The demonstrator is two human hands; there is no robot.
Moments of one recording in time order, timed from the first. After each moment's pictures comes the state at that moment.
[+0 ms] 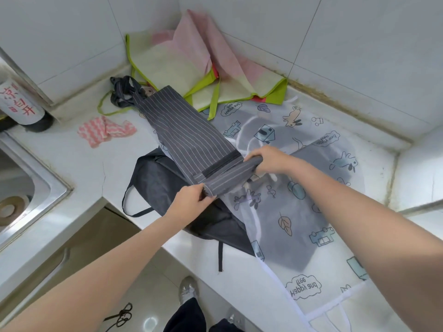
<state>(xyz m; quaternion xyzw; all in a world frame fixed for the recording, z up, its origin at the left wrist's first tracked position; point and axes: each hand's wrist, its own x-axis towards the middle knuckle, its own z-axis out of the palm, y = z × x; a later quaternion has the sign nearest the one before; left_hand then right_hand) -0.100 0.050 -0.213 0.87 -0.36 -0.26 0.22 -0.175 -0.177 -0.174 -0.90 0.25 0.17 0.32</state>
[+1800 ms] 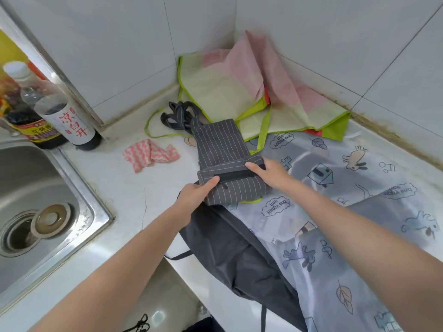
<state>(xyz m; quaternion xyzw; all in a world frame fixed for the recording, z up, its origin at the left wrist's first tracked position) 0.040 0.053 -0.221 0.76 0.01 -0.41 0.50 -0.034 -0.154 -0.208 -0.87 0.28 0.09 0.40</state>
